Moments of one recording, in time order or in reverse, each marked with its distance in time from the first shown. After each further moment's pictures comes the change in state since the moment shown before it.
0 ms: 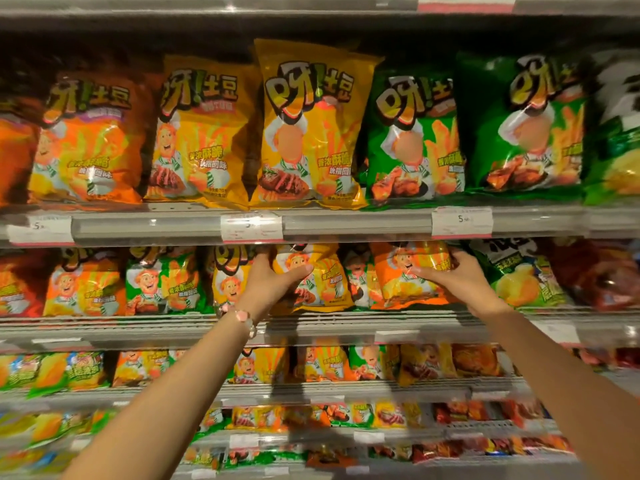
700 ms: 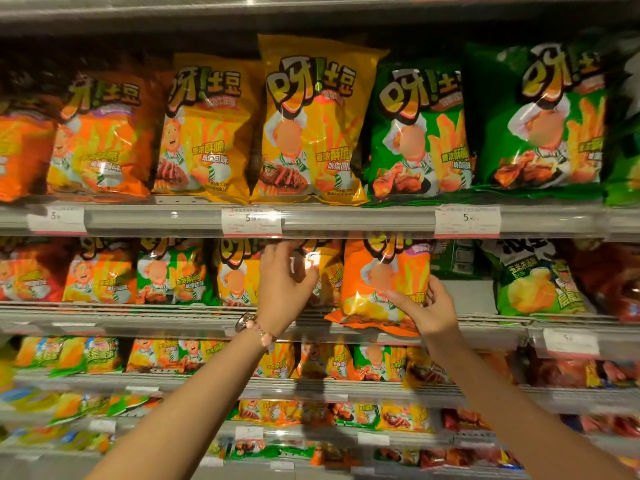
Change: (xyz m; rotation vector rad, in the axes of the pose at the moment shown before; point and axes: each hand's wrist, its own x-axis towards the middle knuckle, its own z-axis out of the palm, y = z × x) left_hand -0.036 0.005 0.028 0.435 0.280 0.500; right_hand -0.065 0.012 0.057 0.410 -0.092 -0.119
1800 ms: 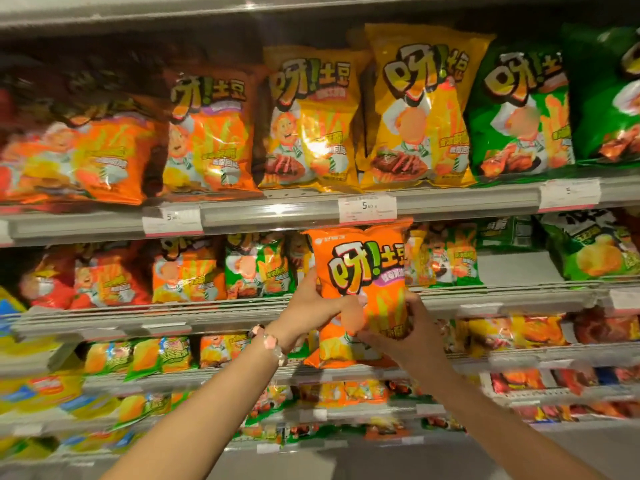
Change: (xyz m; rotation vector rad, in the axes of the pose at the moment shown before) left_hand -0.012 -0.089 -0.132 -0.553 -0.632 -0.416; right_hand -0.097 -0.001 0.203 -0.325 0.000 -0.079
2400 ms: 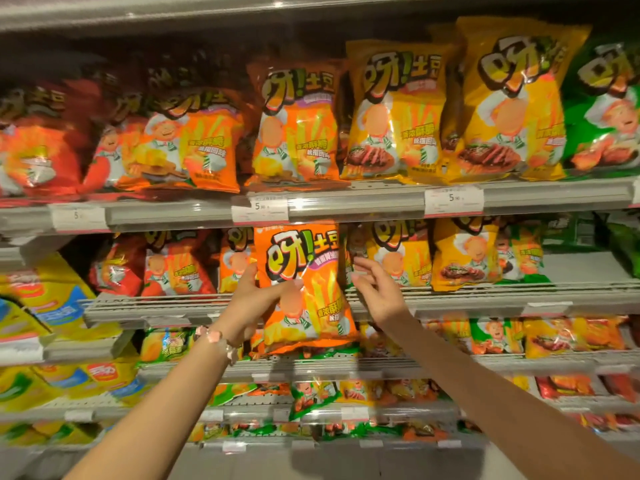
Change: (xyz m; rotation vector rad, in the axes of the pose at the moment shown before) left_hand -0.038 -0.052 -0.184 -0.202 0.287 -0.073; right_hand 0.051 -0.025 0.154 0.082 -0.148 0.072
